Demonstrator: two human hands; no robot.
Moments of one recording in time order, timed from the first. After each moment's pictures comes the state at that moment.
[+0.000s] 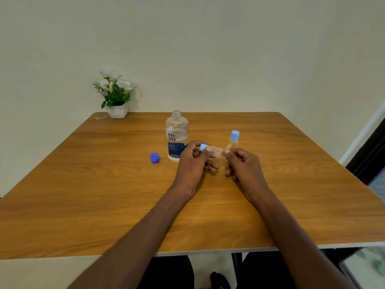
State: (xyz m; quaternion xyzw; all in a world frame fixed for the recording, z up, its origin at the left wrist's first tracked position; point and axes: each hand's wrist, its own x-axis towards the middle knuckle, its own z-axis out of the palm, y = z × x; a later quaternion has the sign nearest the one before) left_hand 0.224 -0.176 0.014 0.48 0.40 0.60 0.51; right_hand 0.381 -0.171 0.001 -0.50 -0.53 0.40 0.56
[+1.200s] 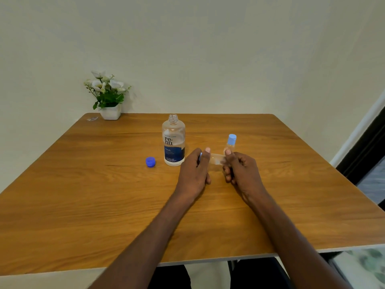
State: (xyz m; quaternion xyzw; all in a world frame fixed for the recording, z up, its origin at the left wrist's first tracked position) left_hand 0.227 -0.171 0.002 0.60 0.48 0.52 0.38; right_hand 0.380 -0.172 0.008 -0.48 -0.54 0.41 0.56
